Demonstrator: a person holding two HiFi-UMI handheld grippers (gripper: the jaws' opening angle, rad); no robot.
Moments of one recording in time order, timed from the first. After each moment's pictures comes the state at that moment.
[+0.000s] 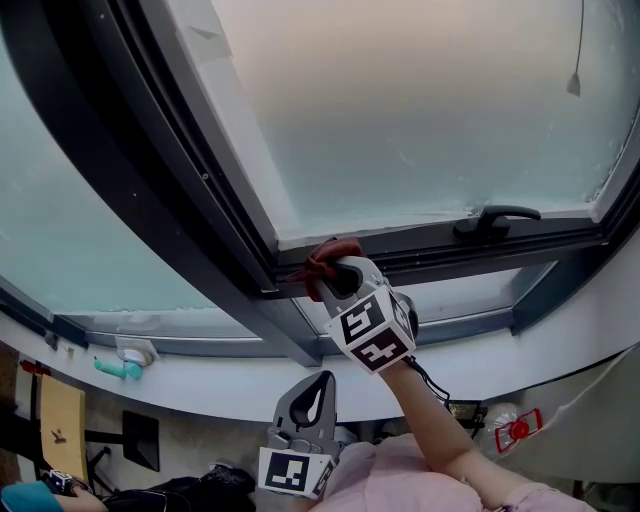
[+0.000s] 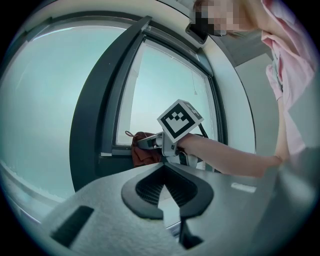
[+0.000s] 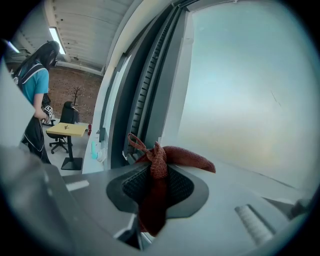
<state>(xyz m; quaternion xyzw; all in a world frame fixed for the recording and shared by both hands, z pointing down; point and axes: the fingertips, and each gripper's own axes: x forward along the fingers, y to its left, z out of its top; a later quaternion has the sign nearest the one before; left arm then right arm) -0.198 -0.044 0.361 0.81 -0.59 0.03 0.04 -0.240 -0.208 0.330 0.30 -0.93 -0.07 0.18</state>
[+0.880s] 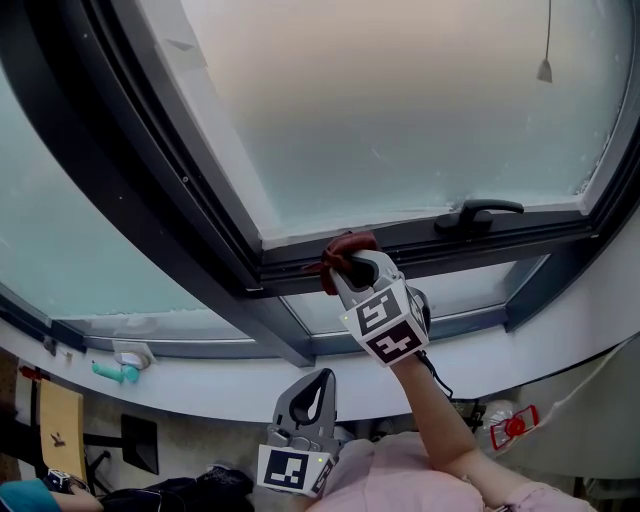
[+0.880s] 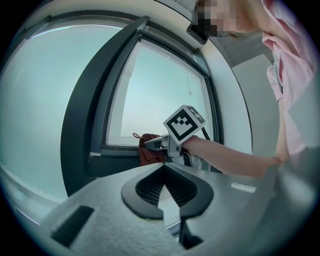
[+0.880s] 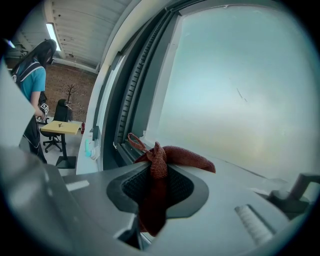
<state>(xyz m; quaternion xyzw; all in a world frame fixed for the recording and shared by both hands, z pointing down) -0.168 -0.043 0.360 0.82 -0.57 0.02 0.03 -0.182 -0.221 0.330 0.34 -0.92 -0.07 0.18</state>
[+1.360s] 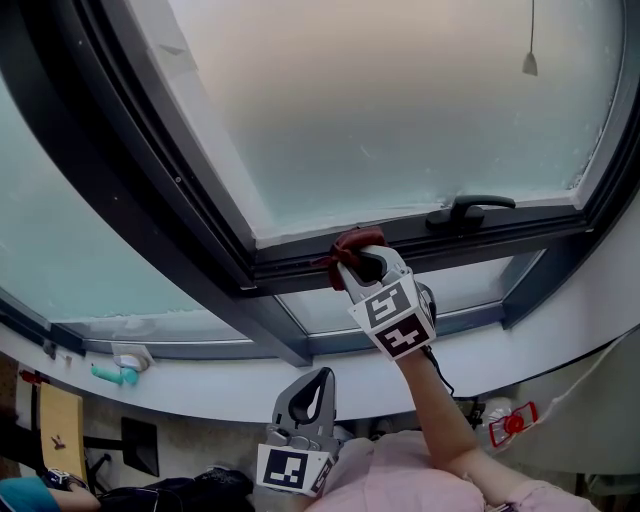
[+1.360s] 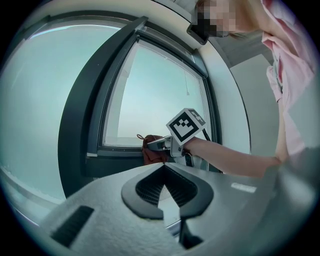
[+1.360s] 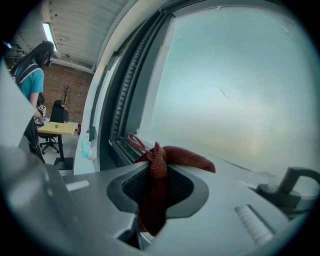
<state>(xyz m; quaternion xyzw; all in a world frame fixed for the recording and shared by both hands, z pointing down) -0.158 -0.039 0.358 0.82 -0.57 0.02 0.03 -0.156 -0.226 0.332 0.35 -0.92 -0.06 0.17</state>
